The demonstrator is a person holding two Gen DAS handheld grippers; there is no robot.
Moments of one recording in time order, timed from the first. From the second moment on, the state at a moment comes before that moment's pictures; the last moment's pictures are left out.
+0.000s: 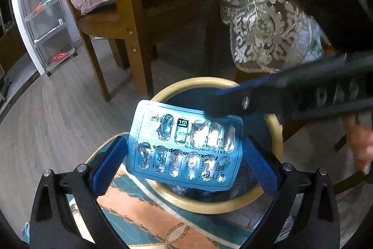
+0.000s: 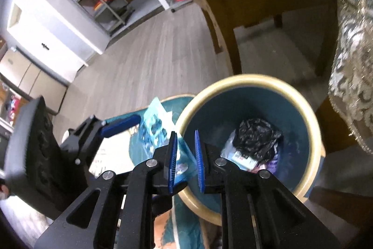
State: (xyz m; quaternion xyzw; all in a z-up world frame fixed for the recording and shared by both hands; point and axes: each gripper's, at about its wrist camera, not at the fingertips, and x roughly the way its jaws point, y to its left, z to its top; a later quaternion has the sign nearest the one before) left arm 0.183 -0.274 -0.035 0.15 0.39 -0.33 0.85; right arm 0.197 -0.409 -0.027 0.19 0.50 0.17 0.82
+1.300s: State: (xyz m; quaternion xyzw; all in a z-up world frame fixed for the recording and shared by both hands) left arm 0.064 0.100 0.060 0.06 0.36 -0.04 0.93; right arm 0.158 -0.133 0.002 0.02 0.45 0.30 0.84
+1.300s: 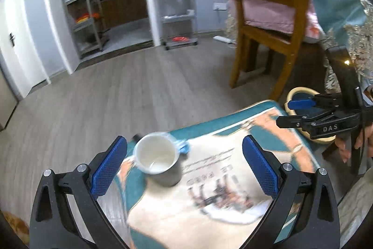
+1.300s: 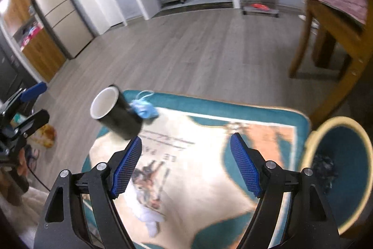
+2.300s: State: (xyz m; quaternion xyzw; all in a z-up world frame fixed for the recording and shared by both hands) left arm 0.096 0.165 0.020 -0.01 0.42 -0.02 0.91; right arm 0.225 0.036 -0.094 -0.09 0.46 0.38 0.80
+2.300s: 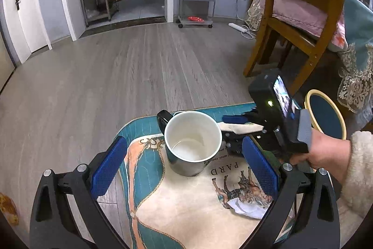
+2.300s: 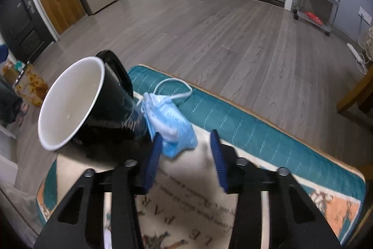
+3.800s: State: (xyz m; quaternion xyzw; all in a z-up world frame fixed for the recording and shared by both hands) left arm 0.050 -0.062 -0.105 0.16 0.54 -0.19 0.80; right arm 0.081 -0.311 0.051 0.11 0.40 0.12 0.90
